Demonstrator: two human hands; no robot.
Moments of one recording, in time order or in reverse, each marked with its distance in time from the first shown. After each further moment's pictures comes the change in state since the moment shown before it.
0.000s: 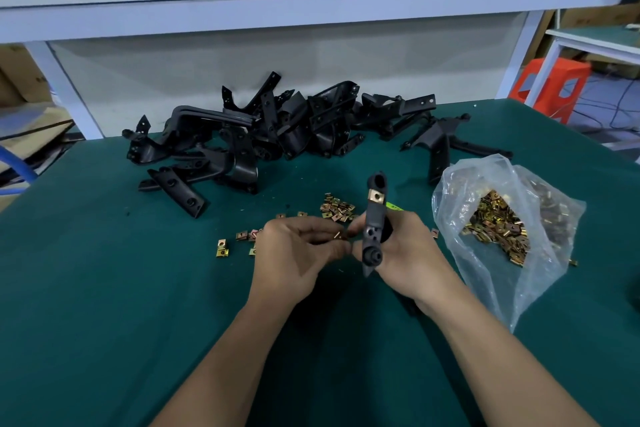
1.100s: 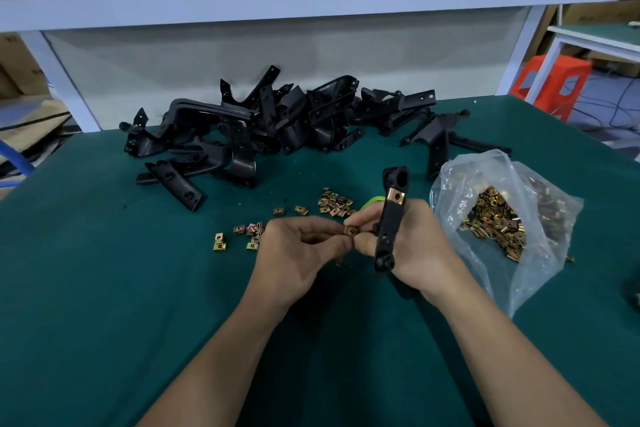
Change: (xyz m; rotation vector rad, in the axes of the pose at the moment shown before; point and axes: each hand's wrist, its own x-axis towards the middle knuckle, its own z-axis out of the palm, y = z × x) left_hand -0.008 -0.002 -0.003 -0.096 -0.117 -0.049; right_hand 0.007 0.009 -0.004 0.271 -0.074 -0.151
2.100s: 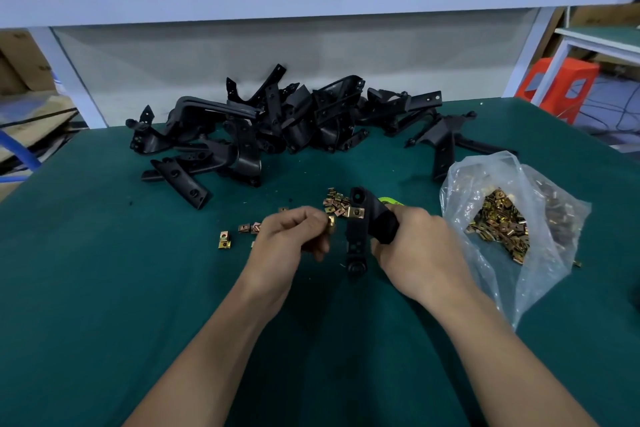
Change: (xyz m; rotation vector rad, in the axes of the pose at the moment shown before) left_hand -0.003 0.013 -0.013 -0.209 -0.010 -0.025; right_hand -0.008 0.001 -0.002 -0.882 0.226 0.007
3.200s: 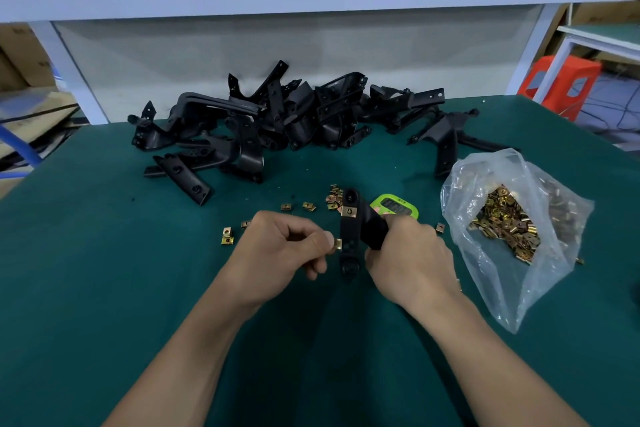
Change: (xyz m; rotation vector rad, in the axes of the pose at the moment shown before) left_hand -0.010 0.011 -0.021 0.286 -0.166 0.040; right_hand -0.013 -0.021 0.005 -0.052 -0.099 0.175
